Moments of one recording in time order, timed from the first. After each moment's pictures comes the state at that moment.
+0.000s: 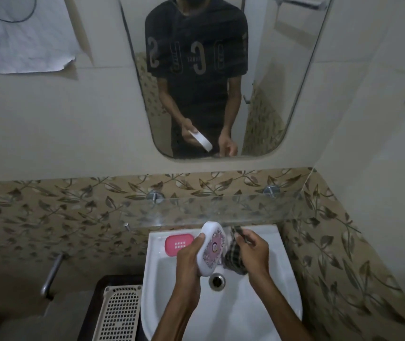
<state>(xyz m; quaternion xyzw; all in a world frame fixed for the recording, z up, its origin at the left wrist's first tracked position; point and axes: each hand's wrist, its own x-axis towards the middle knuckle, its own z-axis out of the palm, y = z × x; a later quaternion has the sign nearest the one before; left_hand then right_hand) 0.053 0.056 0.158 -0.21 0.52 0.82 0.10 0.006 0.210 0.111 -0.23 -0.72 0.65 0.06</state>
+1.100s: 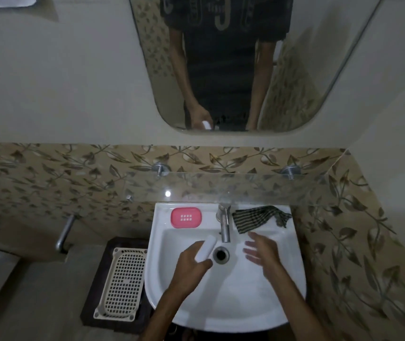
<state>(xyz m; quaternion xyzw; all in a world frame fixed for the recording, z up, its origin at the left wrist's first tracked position) 0.069 0.028 0.069 -0.11 0.80 0.58 0.13 -0.007 0.249 0.039 -0.41 -0.60 0.66 -0.20</state>
